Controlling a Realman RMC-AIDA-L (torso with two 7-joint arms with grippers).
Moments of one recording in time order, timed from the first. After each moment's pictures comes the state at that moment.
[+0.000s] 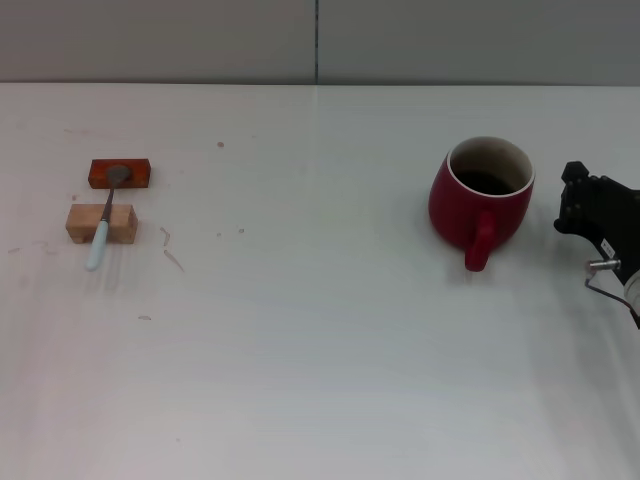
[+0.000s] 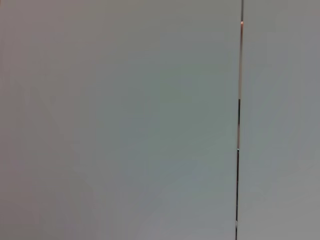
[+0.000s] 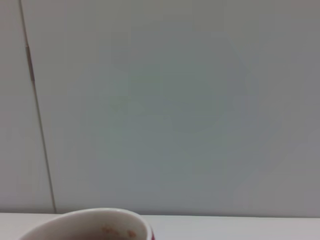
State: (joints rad) left arm -0.21 -2.07 -1.51 -0.27 2.65 1.20 -0.13; right arm 0.48 2.08 0.17 0.18 -1.69 -1.03 0.18
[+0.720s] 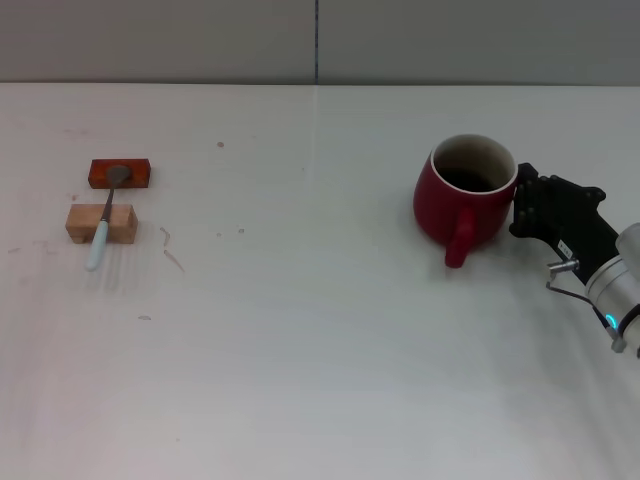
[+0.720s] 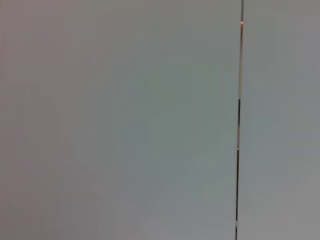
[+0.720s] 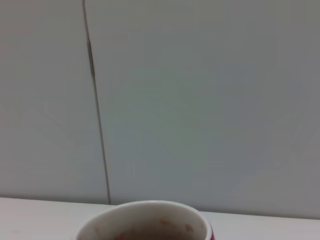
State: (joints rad) left arm -0.21 -2.07 -1.51 -0.27 2.65 1.20 -0.13; right arm 0.50 2.08 0.17 0.23 -1.78 -1.01 0.18
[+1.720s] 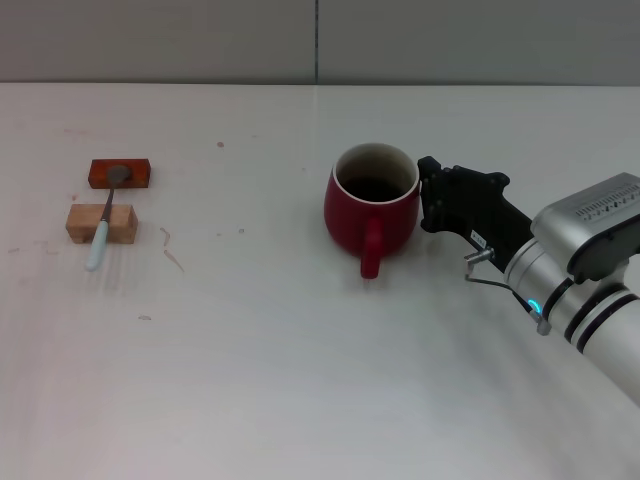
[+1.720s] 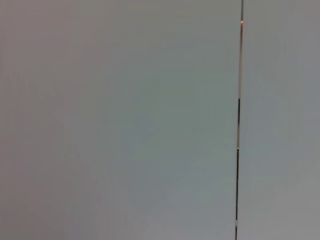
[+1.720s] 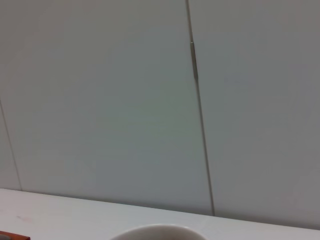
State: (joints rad) left arm -0.21 -2.07 -1.51 -0.27 2.65 1.20 -0.13; right arm 0.60 2.09 0.17 0.35 -1.87 -0.94 0.18
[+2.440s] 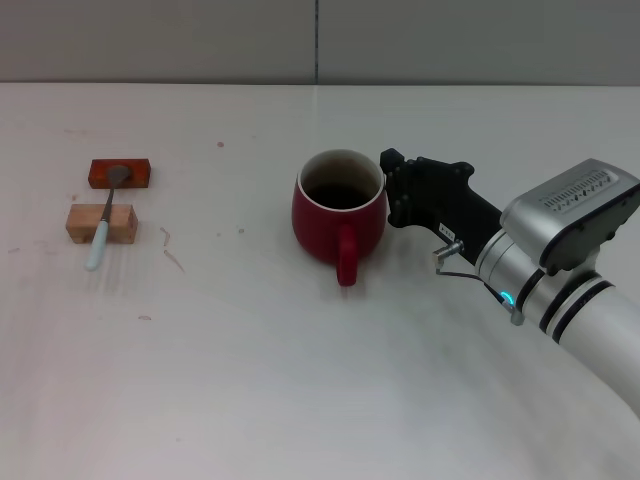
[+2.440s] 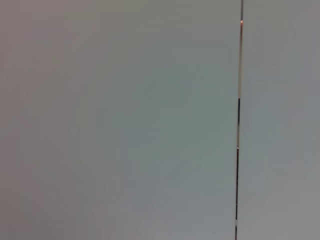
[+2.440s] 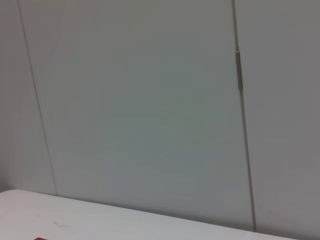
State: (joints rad) left arm -0.22 -2.07 -1.51 -0.27 2.65 1.20 -0.13; right arm 0.64 2.09 0.18 0.39 -1.92 -0.92 0.18
